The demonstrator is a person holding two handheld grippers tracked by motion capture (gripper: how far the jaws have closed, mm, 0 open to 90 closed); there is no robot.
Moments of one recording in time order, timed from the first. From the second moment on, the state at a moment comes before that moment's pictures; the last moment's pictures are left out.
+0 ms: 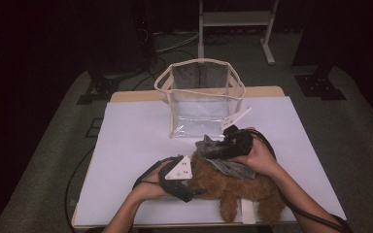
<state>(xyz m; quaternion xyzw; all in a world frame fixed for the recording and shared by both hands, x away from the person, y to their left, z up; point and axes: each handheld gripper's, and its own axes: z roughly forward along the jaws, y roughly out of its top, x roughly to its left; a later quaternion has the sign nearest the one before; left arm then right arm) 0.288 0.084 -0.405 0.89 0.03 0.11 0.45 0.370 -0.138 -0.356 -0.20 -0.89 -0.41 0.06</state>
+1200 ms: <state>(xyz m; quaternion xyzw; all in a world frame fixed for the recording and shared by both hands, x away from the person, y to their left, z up) 0.320 0.099 -0.398 0.87 0.12 0.13 0.47 0.330 -0.169 -0.357 -0.21 -0.89 -0.41 -0.02</state>
